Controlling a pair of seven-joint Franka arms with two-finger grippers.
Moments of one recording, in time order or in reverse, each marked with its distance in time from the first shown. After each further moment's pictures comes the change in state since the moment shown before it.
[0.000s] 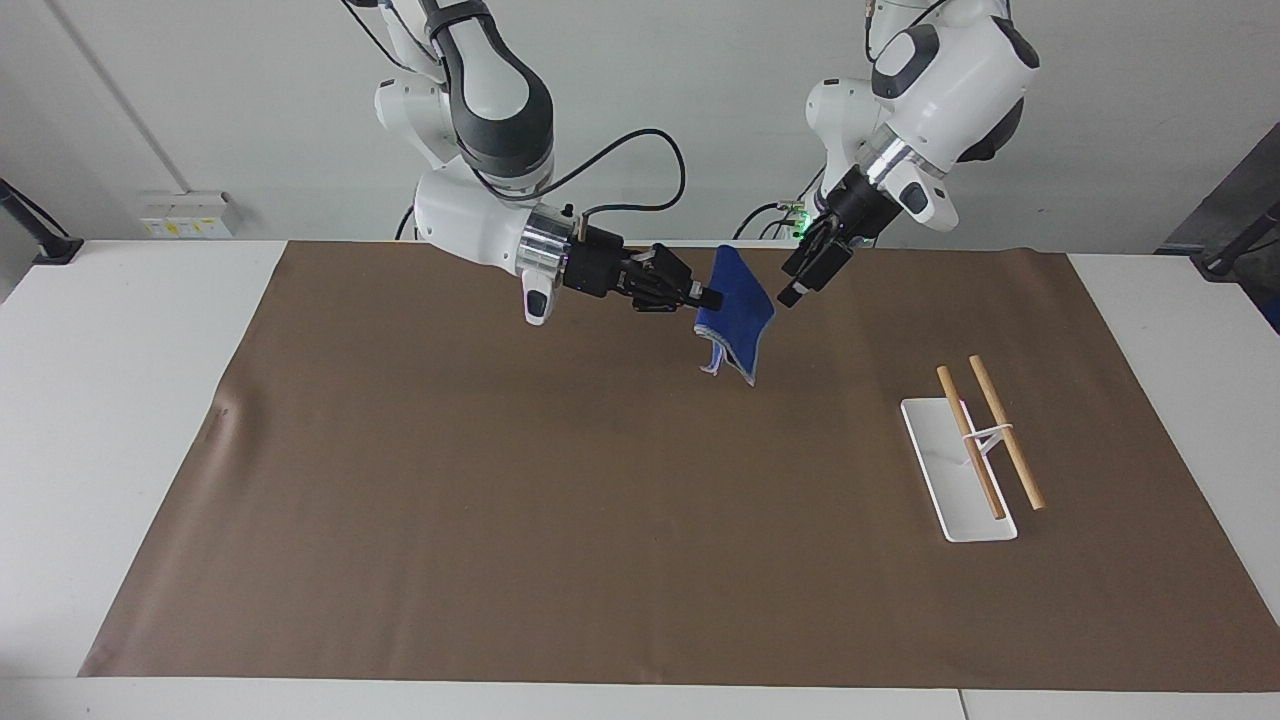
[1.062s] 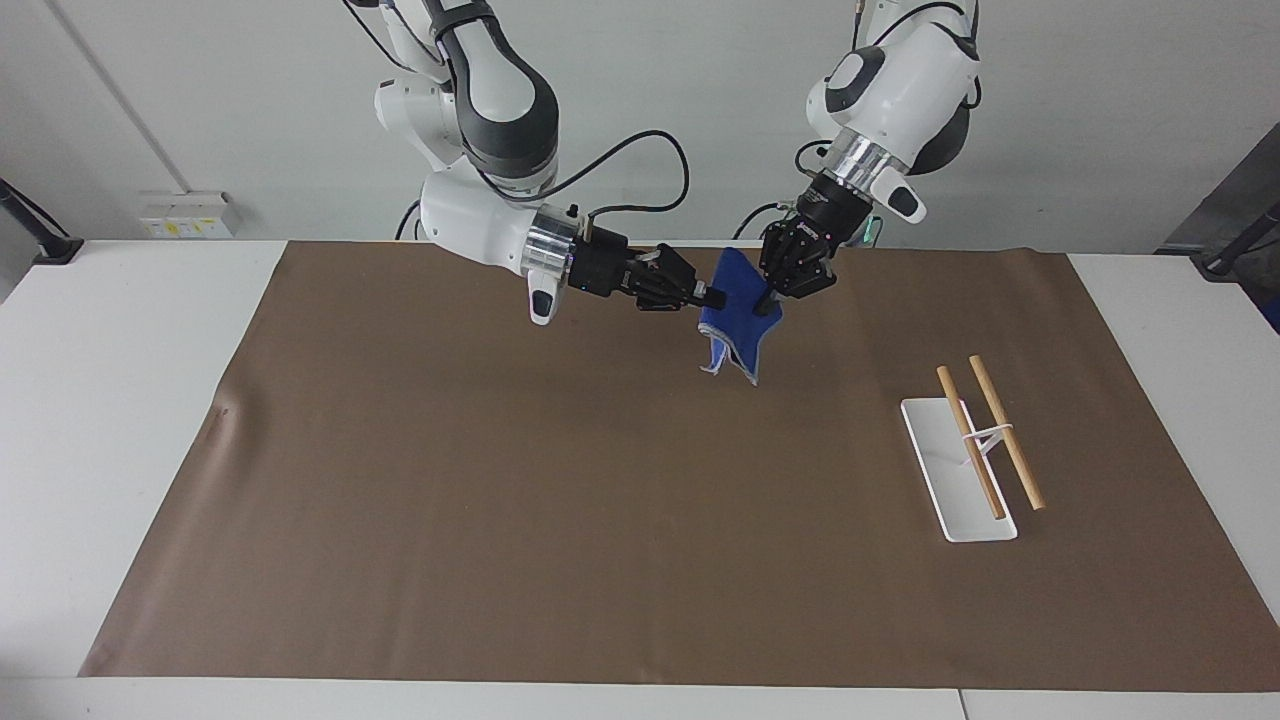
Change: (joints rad) left arm -0.039 -0.005 -0.011 -0.065 0.000 0.234 -0.347; right arm 0.010 0.000 0.000 -0.007 0.000 0.002 0.000
